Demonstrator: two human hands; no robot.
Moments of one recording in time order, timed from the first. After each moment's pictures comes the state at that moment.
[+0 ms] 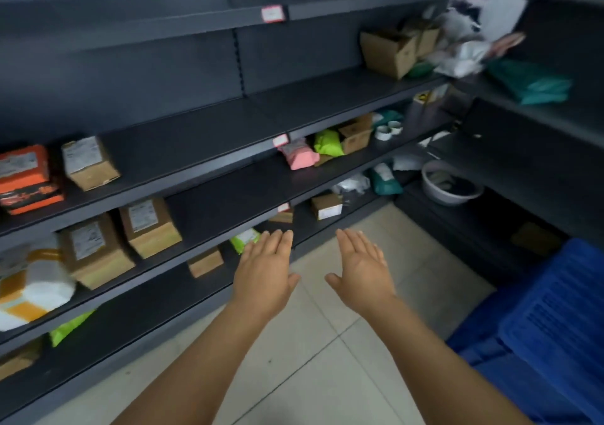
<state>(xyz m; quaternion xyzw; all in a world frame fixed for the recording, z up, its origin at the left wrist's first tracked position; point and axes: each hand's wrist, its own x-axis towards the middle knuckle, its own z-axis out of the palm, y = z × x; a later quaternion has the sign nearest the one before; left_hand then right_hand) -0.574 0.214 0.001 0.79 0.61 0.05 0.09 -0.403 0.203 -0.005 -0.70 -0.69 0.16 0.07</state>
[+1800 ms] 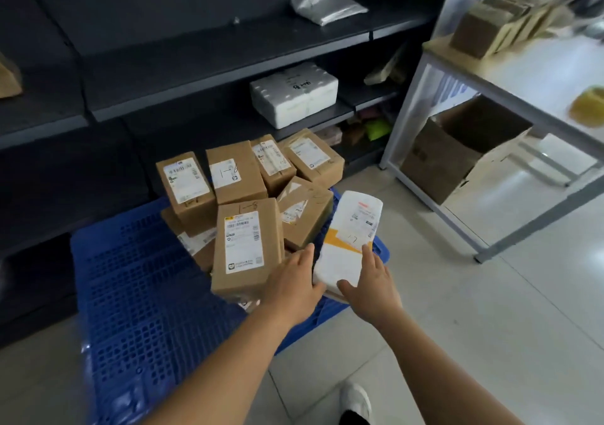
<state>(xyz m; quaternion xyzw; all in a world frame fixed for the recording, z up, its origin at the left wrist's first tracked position) 0.199 -0.147 -0.074 0.95 -0.08 -0.18 0.22 0.188 -0.298 -0.084 -0.94 0.13 0.17 0.26</state>
